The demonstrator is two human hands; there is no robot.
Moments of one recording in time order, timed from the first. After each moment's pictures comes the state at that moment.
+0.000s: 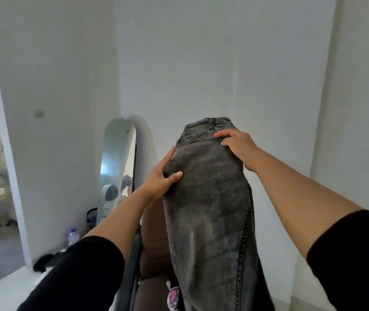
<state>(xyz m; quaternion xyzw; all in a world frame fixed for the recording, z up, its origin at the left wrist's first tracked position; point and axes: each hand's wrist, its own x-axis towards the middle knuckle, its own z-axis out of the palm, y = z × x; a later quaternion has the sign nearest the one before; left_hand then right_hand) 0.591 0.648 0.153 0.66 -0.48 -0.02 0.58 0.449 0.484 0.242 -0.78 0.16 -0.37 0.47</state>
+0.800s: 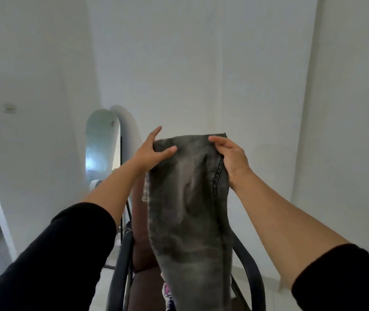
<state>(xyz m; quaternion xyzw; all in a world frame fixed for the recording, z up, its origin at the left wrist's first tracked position) 0.609 0.616 0.192 0.74 -0.45 -0.01 0.50 0.453 0.475 0.177 -0.59 0.10 -0.45 0.67</state>
